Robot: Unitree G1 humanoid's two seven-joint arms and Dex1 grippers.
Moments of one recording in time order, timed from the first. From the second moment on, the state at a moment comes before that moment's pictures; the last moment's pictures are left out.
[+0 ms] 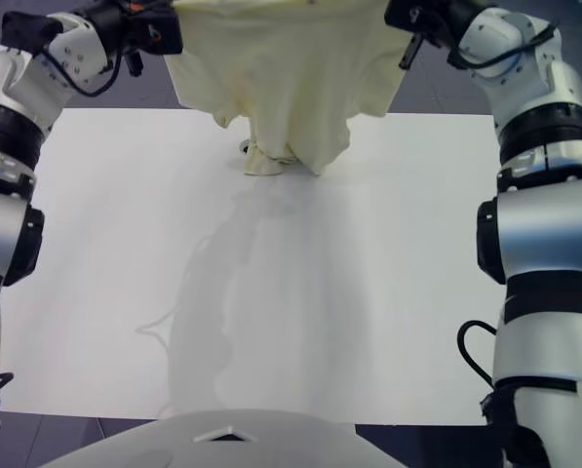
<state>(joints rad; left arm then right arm) -1.28 0.65 -0.48 0.95 0.59 -0.46 -0.42 -1.31 -0.70 0.32 1.17 -0.40 -0.54 0.53</state>
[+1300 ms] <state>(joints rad) -1.84 0.60 -0.35 1.32 0.52 -0.35 -0.45 -1.81 -0.68 0.12 1.31 -0.24 -0.24 0.68</state>
